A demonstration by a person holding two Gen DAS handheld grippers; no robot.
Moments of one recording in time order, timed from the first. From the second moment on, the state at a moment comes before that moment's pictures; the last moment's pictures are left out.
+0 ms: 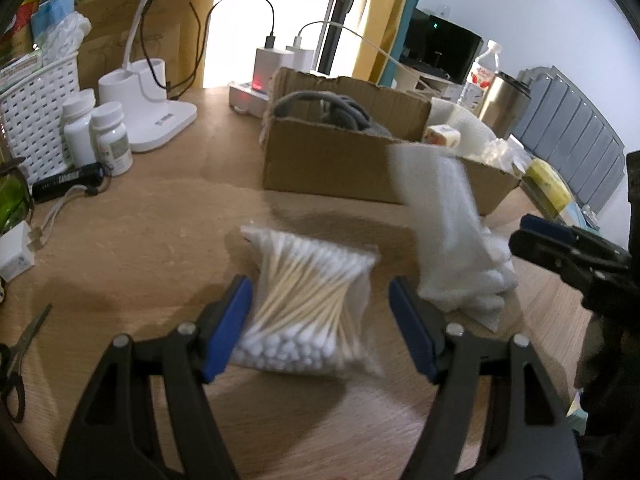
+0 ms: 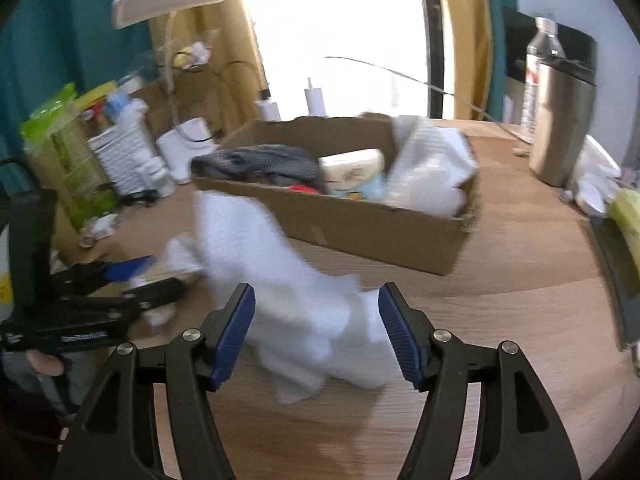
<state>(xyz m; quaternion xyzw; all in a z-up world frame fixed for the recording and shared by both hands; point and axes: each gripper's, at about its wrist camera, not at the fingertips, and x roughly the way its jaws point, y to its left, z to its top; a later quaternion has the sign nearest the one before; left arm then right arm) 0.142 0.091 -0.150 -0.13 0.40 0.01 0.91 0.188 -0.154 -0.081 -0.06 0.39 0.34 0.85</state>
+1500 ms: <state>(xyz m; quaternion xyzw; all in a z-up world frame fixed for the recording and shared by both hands) 0.143 0.065 -0.142 -0.08 0.40 0.00 0.91 0.203 -0.152 -0.090 -0.07 0.39 0.34 0.85</state>
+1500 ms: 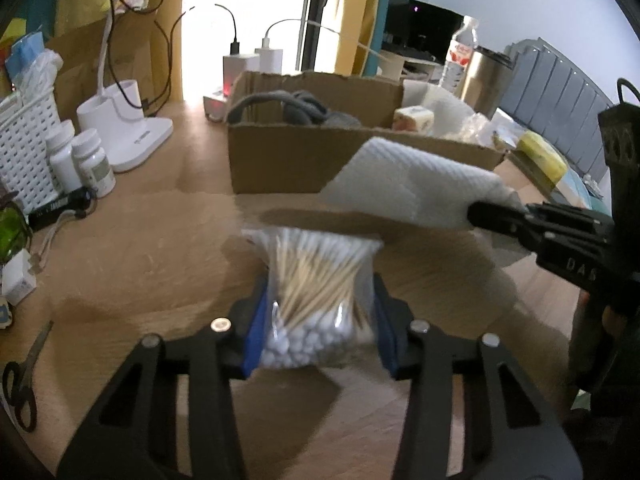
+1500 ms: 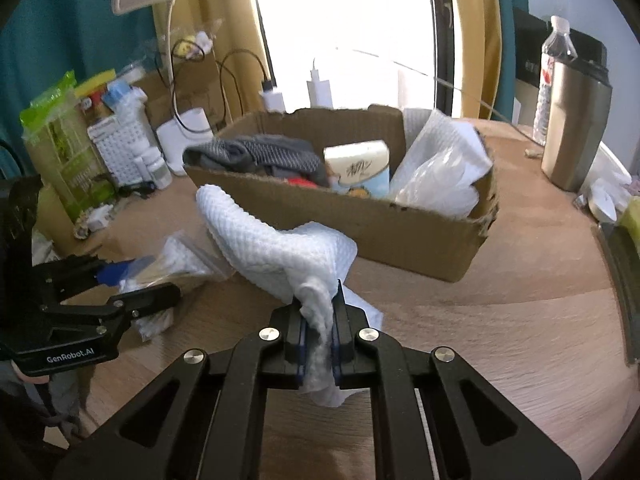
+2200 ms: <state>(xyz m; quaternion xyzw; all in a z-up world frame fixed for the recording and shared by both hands) 0.140 0.055 -0.083 -0.07 0.34 0.01 0.94 0.207 -0.184 -0.036 -0.05 0.33 0.34 0.88</state>
